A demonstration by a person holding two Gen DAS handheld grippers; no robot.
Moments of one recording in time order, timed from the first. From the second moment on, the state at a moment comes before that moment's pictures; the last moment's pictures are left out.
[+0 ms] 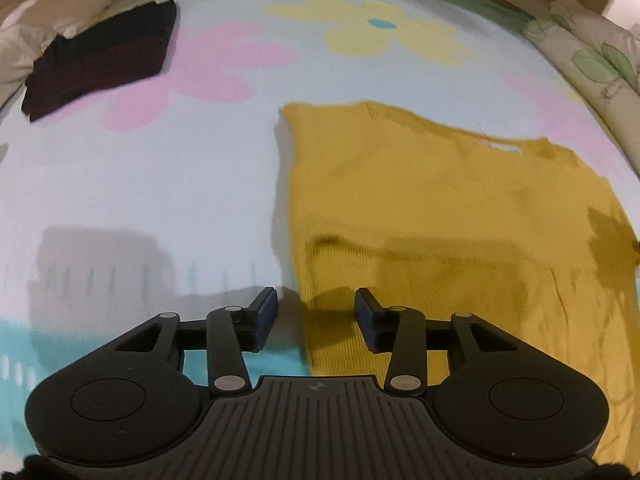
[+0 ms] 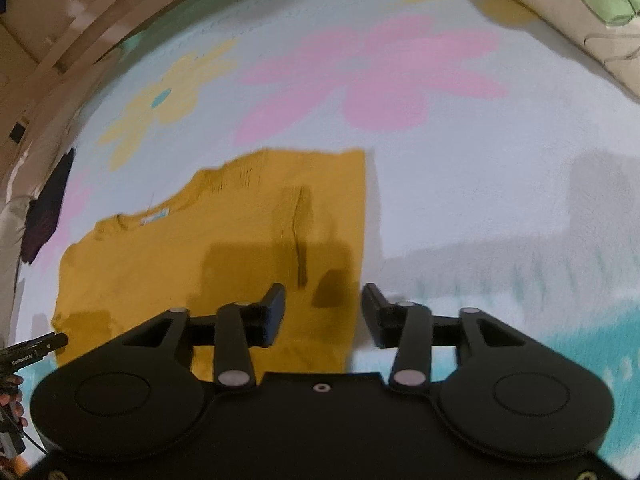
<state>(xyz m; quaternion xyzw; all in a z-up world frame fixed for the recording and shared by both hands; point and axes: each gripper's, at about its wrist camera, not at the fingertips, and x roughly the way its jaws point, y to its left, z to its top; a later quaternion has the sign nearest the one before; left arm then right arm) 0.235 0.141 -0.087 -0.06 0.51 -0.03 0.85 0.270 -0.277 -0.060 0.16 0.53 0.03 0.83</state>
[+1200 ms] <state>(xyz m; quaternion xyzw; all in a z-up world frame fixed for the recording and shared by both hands) 0.099 0.154 -0.081 -0.22 0.52 -0.01 0.83 0.182 -0.240 -0.043 0.06 0.55 0.08 0.83</state>
